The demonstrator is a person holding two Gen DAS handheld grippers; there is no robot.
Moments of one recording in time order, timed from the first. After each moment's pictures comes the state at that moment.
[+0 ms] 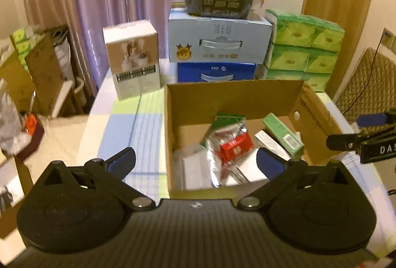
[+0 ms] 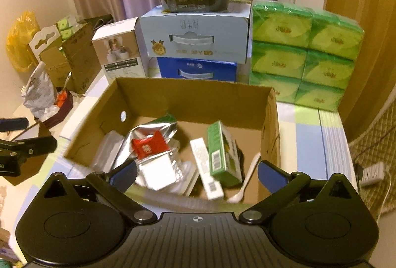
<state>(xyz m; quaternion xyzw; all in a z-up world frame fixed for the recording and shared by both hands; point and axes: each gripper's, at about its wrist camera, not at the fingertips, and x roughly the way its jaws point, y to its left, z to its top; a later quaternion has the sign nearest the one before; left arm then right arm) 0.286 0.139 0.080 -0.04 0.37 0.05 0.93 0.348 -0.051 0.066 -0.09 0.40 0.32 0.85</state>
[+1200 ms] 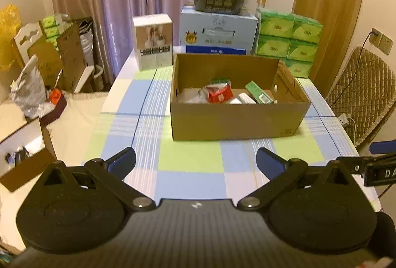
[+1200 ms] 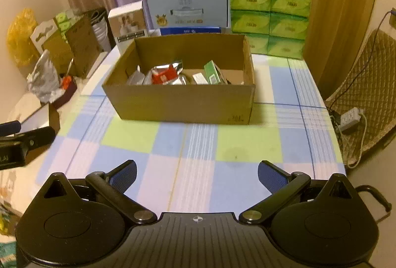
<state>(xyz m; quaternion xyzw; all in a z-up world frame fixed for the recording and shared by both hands) 0.102 0.075 0.102 -0.06 0.36 0.10 0.93 0.166 -0.134 0.089 -0.08 0.43 0.27 0.86</state>
